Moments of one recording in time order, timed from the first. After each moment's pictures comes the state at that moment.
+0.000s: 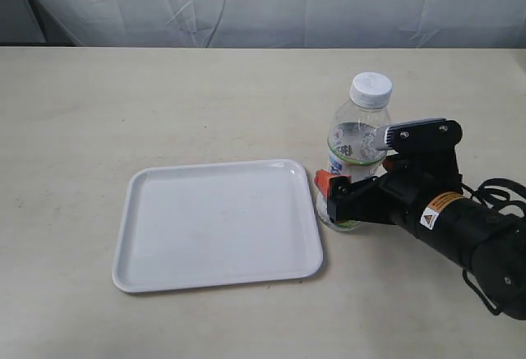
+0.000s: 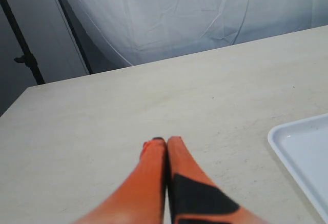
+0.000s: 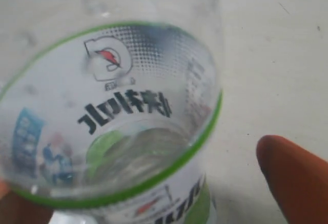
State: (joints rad) left arm -0.04 0.00 0.00 0.05 0.25 0.12; right arm 0.67 1.72 -0.33 0.11 -0.83 0.11
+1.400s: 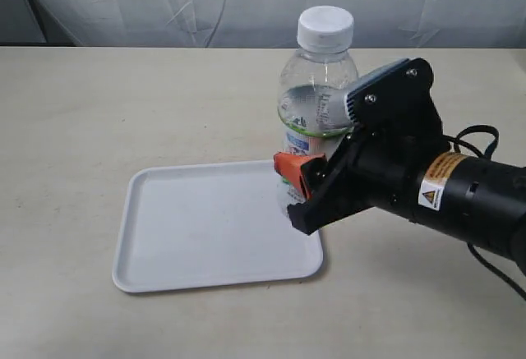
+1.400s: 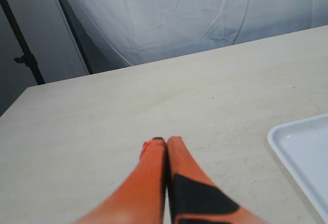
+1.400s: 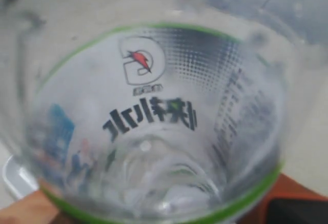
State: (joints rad) left arm -0.04 0.00 0.00 0.05 0.25 0.12; right arm 0.86 1.27 -0.46 0.00 -0.32 0.01
